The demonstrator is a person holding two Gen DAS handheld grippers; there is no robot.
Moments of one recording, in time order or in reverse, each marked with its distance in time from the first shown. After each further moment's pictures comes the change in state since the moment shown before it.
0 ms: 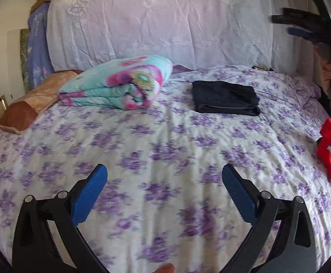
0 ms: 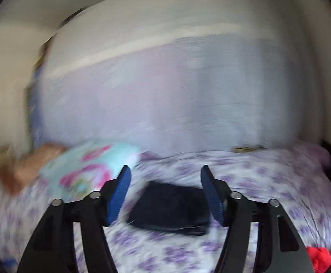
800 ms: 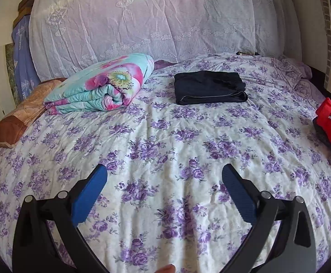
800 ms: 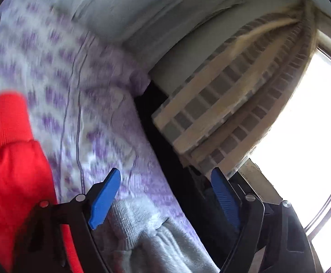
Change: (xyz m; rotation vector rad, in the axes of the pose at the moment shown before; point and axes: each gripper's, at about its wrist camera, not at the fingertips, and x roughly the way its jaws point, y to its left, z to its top) left arm 0.015 -0.048 -0.006 0.113 0.021 -0.038; right arm -0.066 -0.304 -0.195 -0.364 0.330 -1.122
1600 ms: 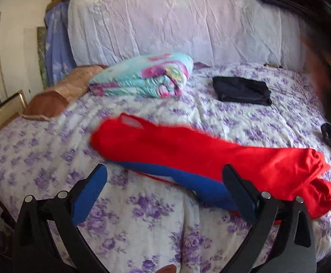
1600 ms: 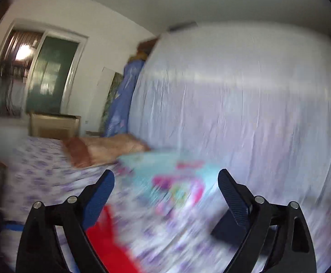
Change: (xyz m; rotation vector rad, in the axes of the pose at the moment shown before) left arm -0.087 0.103 -0.051 -0.124 0.017 0.089; right arm -0.455 0.090 0.159 0.210 -0.625 1.470
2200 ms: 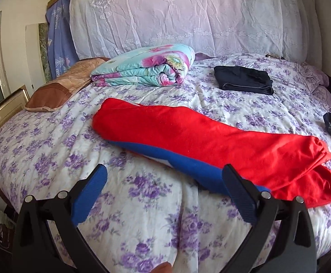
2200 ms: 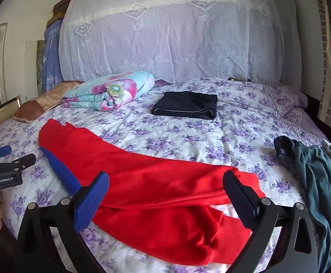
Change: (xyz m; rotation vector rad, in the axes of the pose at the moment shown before) left arm -0.007 -0.010 -0.022 0.006 0.023 0.045; right arm -0.147 0.004 -0.158 0.251 0.337 -0.440
